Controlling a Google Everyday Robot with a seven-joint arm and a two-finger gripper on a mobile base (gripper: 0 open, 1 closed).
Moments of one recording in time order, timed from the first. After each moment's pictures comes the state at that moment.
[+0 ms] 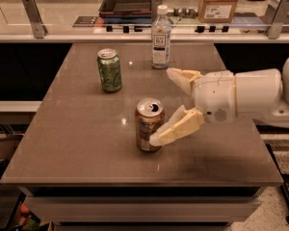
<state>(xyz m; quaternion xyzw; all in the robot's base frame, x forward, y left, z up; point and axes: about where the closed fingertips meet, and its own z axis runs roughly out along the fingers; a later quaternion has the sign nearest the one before) 0.459 -0.033 0.925 -0.53 0.63 0.30 0.48</state>
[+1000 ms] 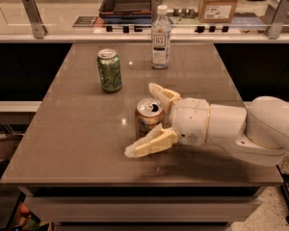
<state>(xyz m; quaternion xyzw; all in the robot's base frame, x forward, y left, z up) 0.456 0.013 0.894 -0.47 0.58 0.37 0.55</state>
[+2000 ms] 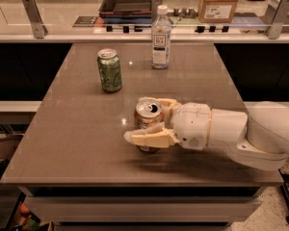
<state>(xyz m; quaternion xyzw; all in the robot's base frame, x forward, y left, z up) 0.456 0.008 0.880 -0.46 0.59 0.37 0.55</state>
